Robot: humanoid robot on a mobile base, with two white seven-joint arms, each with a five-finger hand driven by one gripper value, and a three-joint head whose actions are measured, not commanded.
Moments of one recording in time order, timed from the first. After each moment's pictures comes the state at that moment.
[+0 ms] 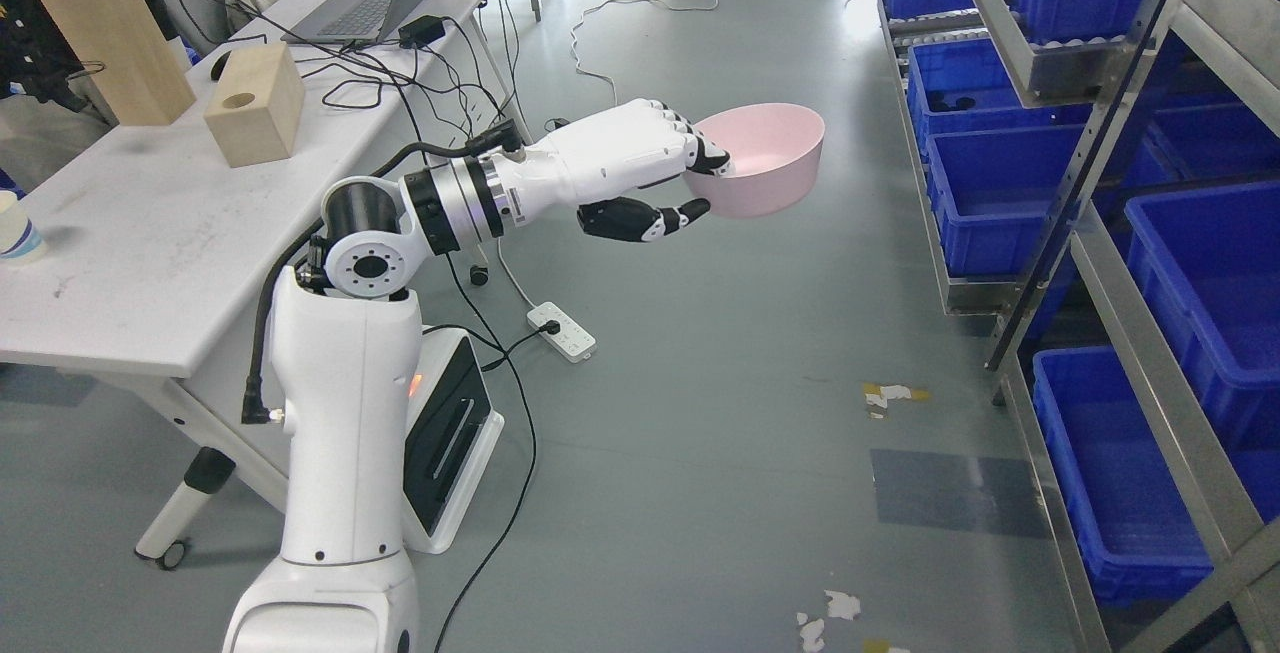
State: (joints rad) left arm -0.67 0.00 0.01 -1.48 -0.53 -0.76 -1.03; right arm 0.00 0.00 0.05 0.00 0.05 -0.08 -0.03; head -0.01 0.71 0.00
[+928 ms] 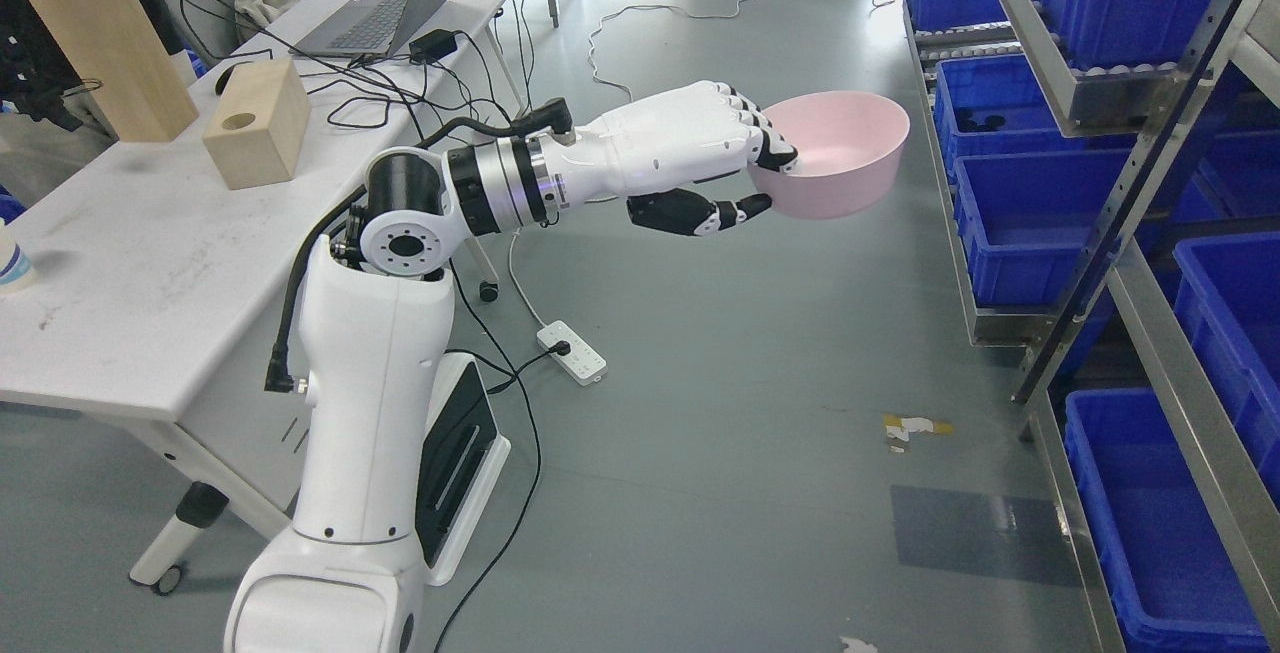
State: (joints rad) left arm -0.72 0.00 -0.09 -1.48 -0.47 -0.77 -1.01; right arm 0.00 0.00 0.05 0.00 0.05 -0.08 -0.03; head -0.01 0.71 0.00
